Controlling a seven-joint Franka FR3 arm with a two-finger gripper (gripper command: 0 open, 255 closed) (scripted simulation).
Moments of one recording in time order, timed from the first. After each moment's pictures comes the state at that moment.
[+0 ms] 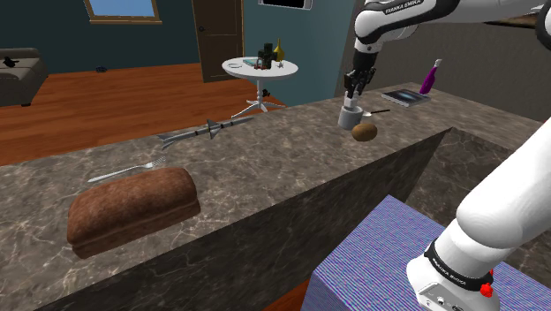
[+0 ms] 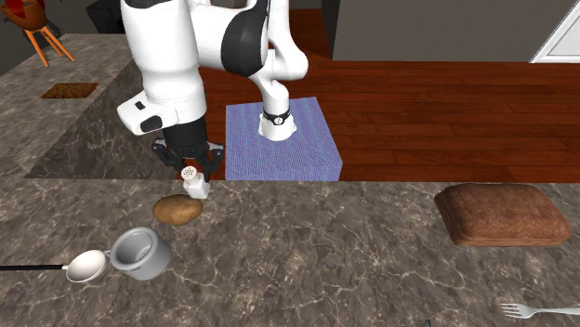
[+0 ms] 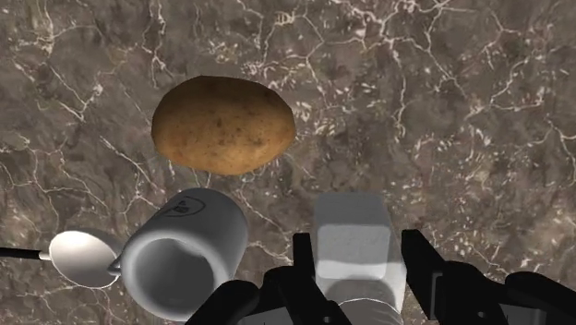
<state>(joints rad) -0.24 -0.07 -0.15 -1.95 -0.11 1.99 -0.17</state>
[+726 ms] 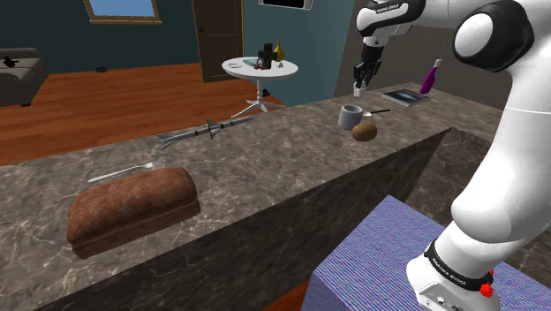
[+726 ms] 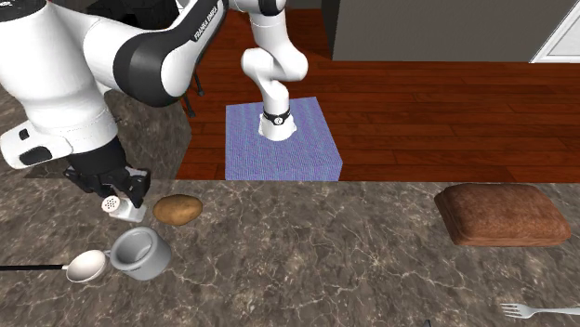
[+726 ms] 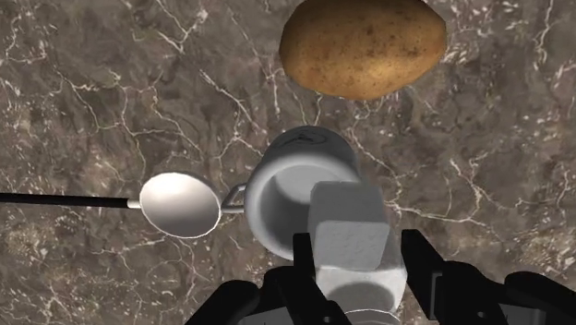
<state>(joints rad) -0.36 0.27 -0.24 -1.52 0.00 1.91 -0.40</state>
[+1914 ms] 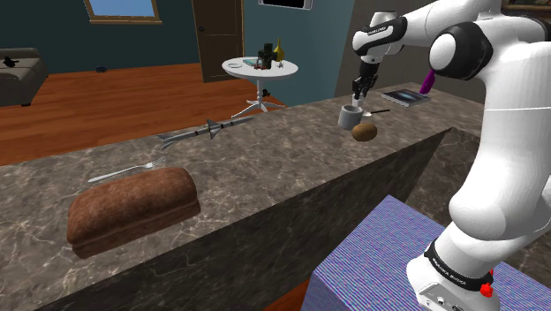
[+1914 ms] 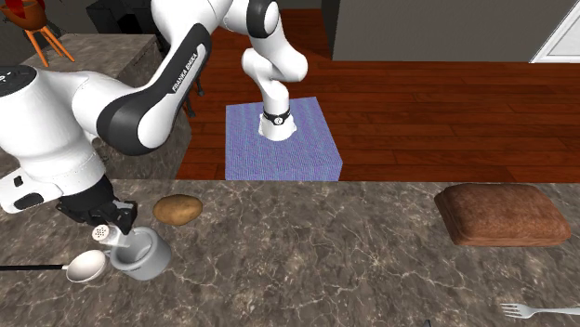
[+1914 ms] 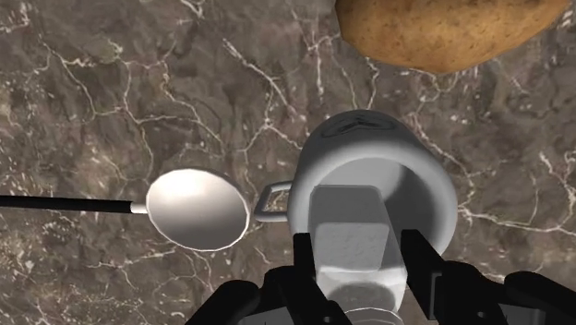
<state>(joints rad) -0.43 0.45 -0.24 -1.45 0.05 2.01 -0.47</state>
